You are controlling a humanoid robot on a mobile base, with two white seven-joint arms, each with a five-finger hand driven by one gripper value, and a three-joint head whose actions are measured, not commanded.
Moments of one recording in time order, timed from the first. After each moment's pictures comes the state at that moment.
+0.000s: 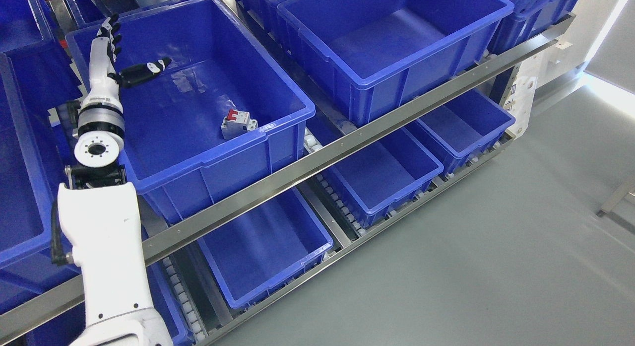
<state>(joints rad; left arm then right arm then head) -0.92 0.07 0.35 -1.19 -0.47 0.11 -0.11 0.00 0.00 -0.04 -0.16 -0.04 0.00 0.00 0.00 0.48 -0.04</state>
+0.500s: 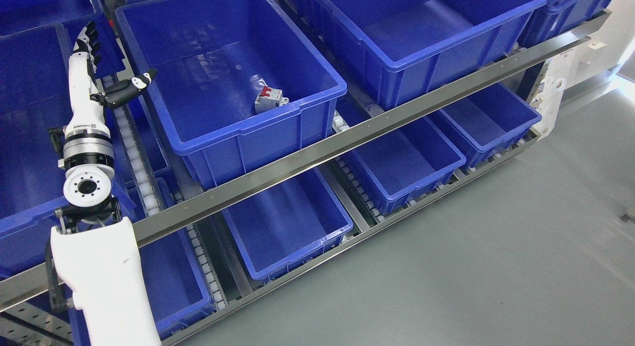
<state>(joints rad) -0.80 0.03 0.38 -1.45 -0.46 0.11 -0.12 0.00 0.00 -0.04 -0.16 -0.04 0.00 0.00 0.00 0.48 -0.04</state>
